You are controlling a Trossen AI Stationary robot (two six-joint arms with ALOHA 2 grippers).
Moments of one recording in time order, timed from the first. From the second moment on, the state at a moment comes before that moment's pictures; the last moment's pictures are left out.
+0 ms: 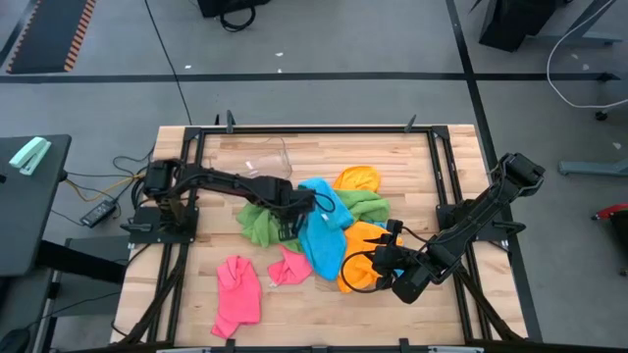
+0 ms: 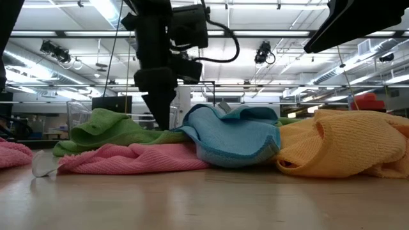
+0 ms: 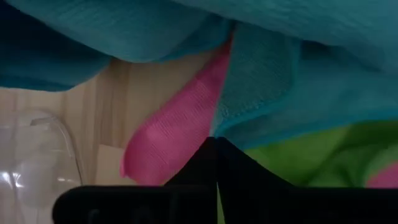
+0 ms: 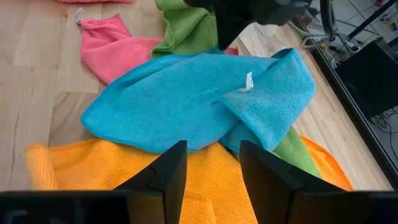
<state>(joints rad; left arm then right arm) 0.01 1.84 1.27 -0.77 -0.12 -0.11 0.73 1.48 0.95 -0.57 0.89 0.55</state>
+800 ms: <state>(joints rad) -0.33 1.84 1.57 -1.13 0.23 -0.45 0.73 1.48 0.95 -0.57 0.85 0.58</state>
